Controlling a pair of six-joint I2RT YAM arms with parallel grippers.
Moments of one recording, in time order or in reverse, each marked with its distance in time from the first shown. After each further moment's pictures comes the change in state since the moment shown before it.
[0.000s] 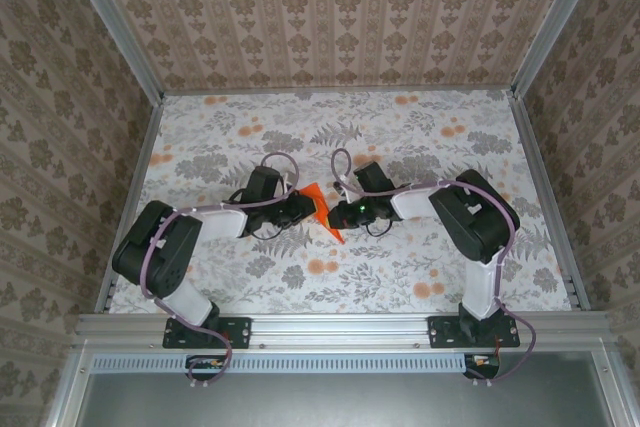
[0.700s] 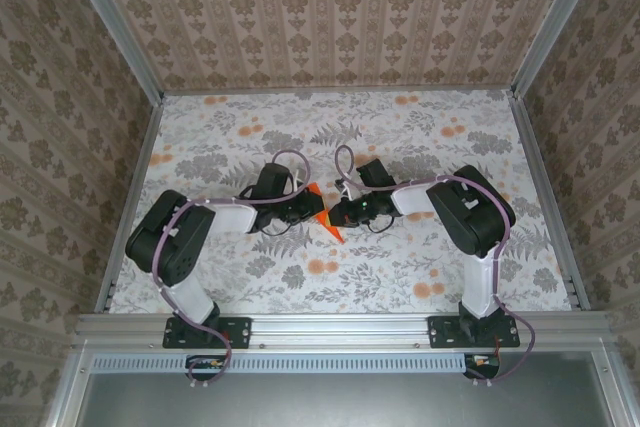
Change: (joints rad) left arm -0.037 0.105 0.068 0.060 0.001 0.020; right arm -0.031 0.045 0.036 -0.021 -0.094 0.050
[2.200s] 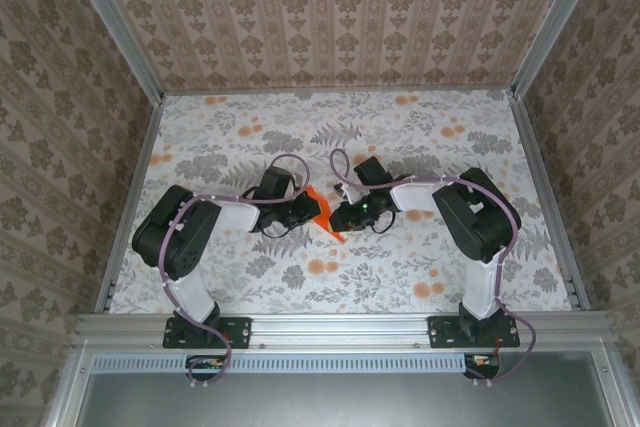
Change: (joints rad) left arm 0.002 0.043 0.002 -0.054 -0.077 -0.019; right arm 0.016 -0.052 0.051 -0.272 0.049 -0.173
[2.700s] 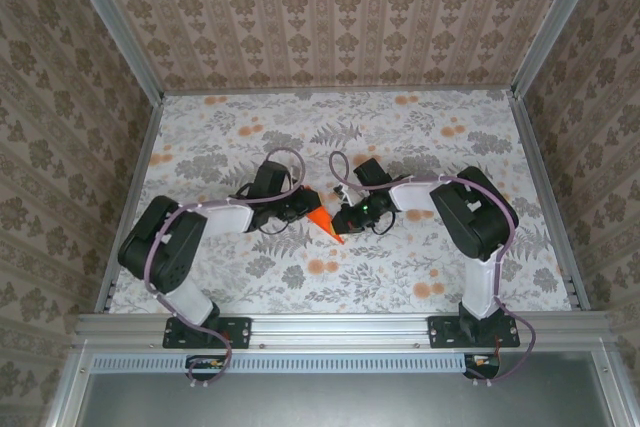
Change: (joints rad) left arm 0.007 -0.132 0.000 -0.032 -0.007 0.002; right arm -0.001 0.023 0.004 -0.014 -0.013 -0.015
